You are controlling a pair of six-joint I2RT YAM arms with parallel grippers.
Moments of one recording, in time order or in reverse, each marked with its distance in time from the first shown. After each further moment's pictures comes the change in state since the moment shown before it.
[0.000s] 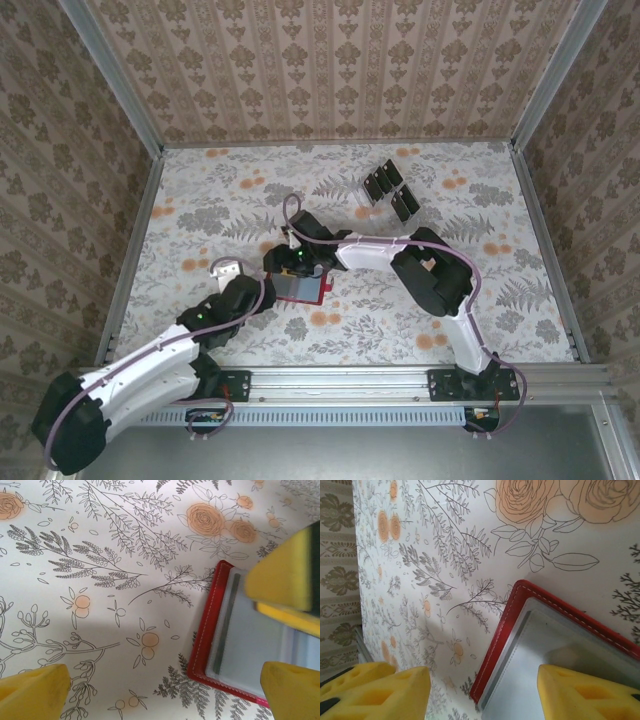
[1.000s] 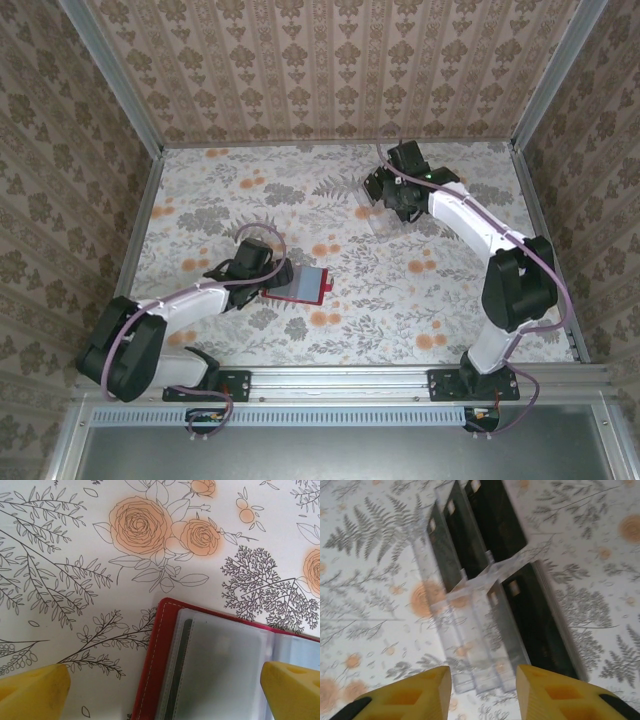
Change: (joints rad) left arm 0.190 0.511 0.200 0.269 0.315 0.198; right arm -0.472 -0.377 0.053 -0.603 0.636 -0.579
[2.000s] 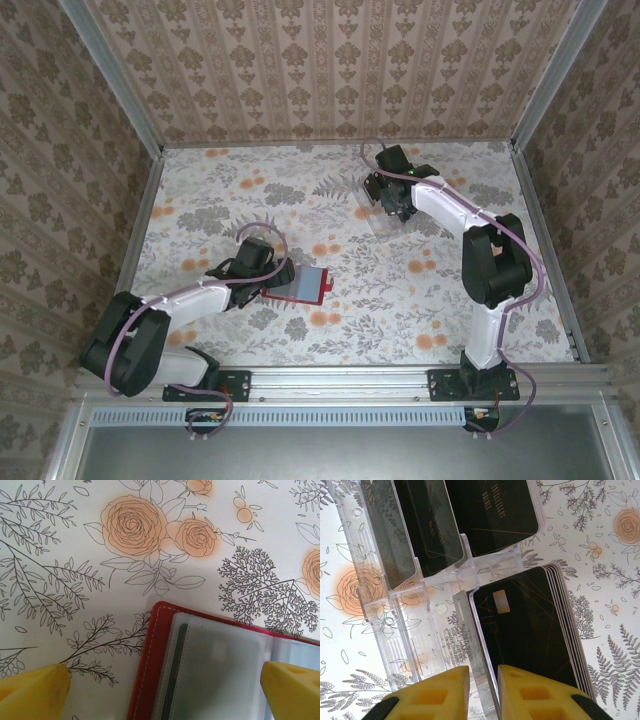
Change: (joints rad) left arm 0.000 0.027 0.005 0.023 0.008 0.000; right arm -0.001 0.190 0.077 -0.046 0.103 -0.106
